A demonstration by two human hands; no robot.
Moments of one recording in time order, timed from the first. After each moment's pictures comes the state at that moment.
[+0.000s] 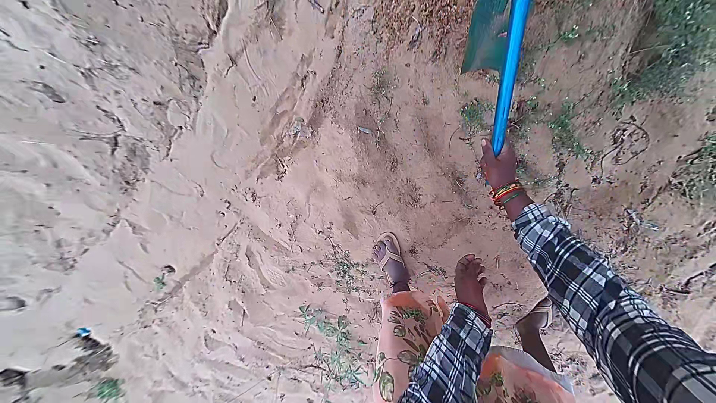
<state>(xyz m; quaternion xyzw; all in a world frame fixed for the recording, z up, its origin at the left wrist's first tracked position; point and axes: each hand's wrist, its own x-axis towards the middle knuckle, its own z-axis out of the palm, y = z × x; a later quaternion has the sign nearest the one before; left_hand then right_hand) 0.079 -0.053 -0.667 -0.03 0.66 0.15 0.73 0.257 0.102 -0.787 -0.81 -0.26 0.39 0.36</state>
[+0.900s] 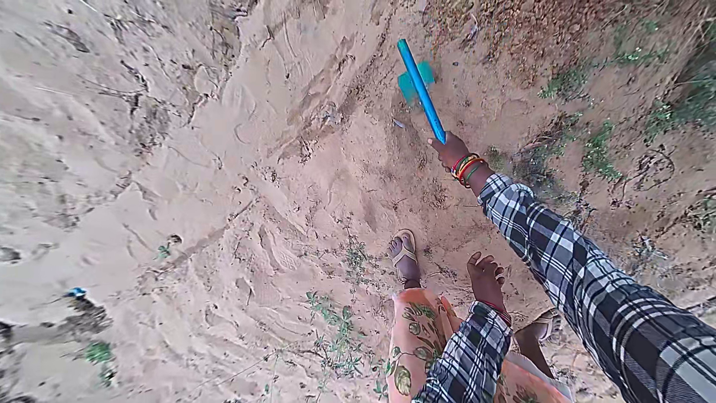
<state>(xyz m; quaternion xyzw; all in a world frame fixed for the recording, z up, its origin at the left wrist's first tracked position) 0.062 -0.020 -0.668 -0.10 0.67 0.19 0.71 0.113 0.242 -0.793 -0.76 -0.34 0.55 0.08</state>
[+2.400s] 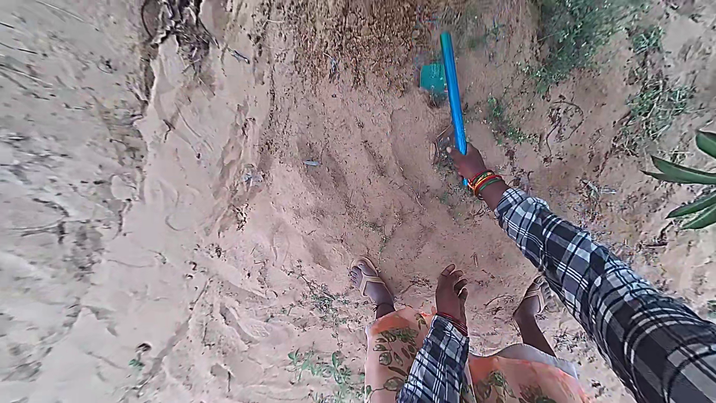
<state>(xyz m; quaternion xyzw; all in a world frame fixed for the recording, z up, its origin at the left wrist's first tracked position) 0.104 -0.097 -0.698 -0.02 0.65 0.08 0.75 0.348 0.078 -0.788 -0.83 -0.15 0.46 0.27</state>
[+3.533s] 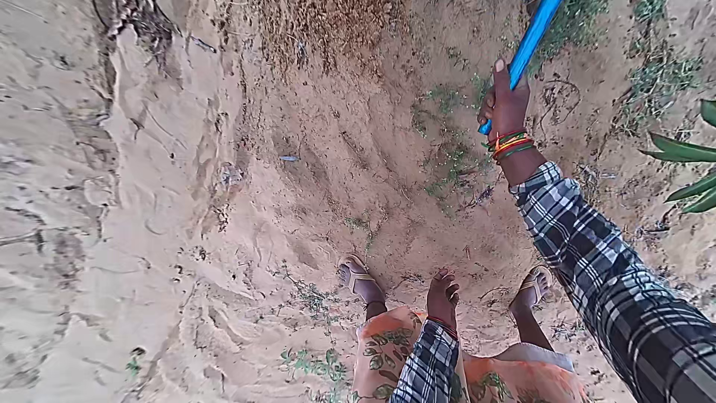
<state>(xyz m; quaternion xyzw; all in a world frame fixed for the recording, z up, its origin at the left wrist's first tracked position) 0.106 -0.132 -0.717 0.01 0.67 0.04 0.74 0.424 0.086 -0.735 -0.66 -0.12 0.30 0.68</state>
